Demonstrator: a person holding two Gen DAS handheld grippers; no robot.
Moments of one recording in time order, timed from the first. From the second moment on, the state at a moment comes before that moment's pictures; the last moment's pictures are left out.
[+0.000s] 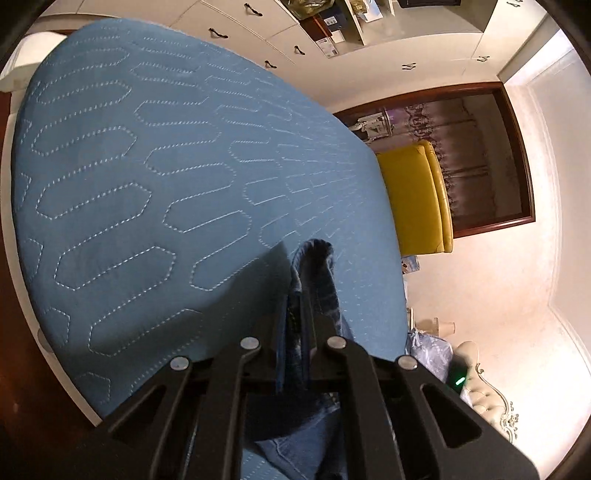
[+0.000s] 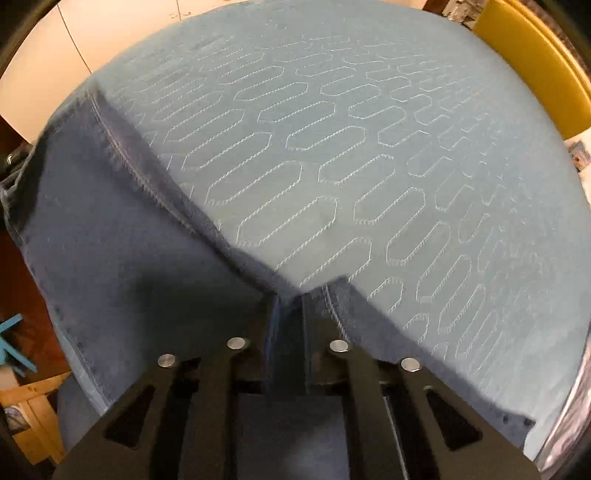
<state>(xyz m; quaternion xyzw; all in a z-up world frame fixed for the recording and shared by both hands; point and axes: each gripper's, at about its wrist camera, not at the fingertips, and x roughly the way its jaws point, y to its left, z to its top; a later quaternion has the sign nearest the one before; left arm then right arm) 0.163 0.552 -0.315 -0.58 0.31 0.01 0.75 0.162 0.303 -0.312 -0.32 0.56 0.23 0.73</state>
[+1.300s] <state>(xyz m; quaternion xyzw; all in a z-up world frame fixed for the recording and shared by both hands) 0.136 0.496 -0.252 -0.39 0.35 0.07 0.85 0.184 0.143 -0.273 -0.09 0.51 0.11 0.85</state>
